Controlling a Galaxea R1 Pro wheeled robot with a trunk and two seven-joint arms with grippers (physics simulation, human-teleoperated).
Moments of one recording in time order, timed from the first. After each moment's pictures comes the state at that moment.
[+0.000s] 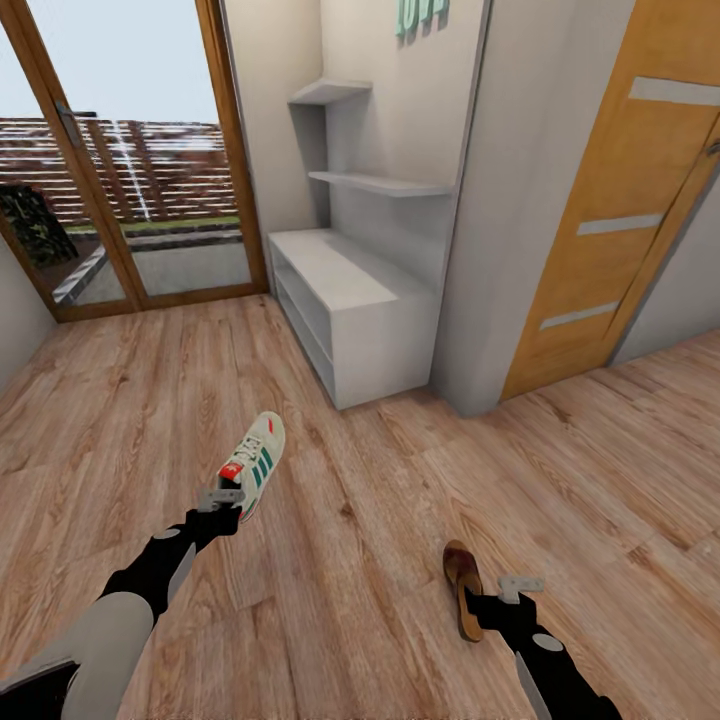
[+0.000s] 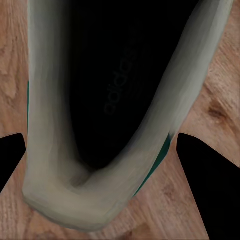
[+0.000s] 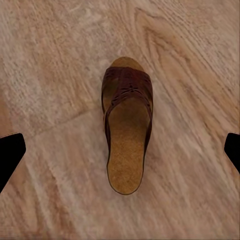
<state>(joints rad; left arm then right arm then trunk) -0.77 0.08 0.33 -0.41 -0.27 0.06 -0.24 -0.40 0.01 -0.21 -0.63 0.15 0.02 0.08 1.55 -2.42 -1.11</state>
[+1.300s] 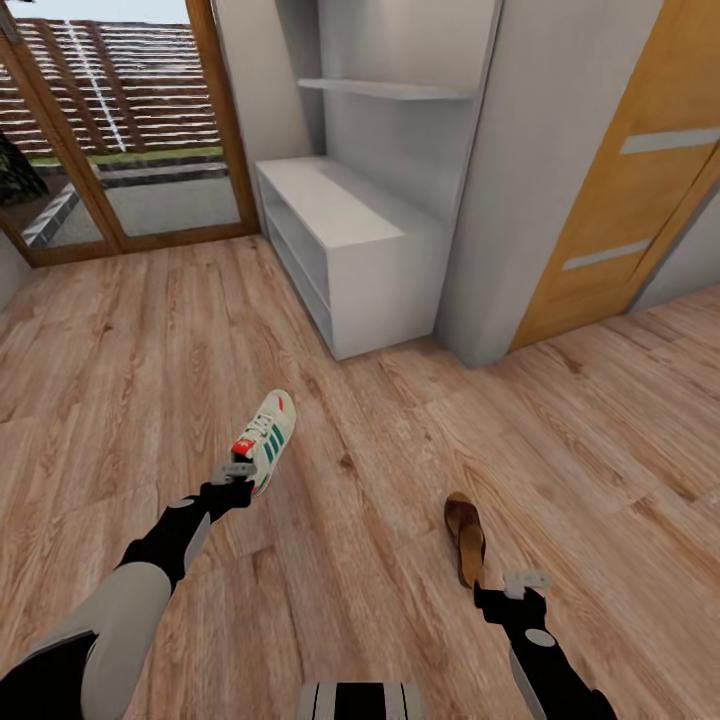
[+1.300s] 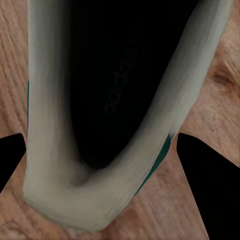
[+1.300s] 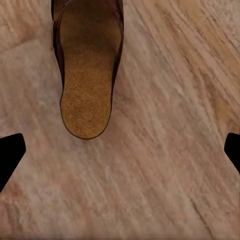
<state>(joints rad) -0.84 0.04 0.33 -0.44 -0.27 0.12 -0.24 -0.40 0.01 -0.16 -0.65 0.14 0.02 -0.09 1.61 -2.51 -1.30</state>
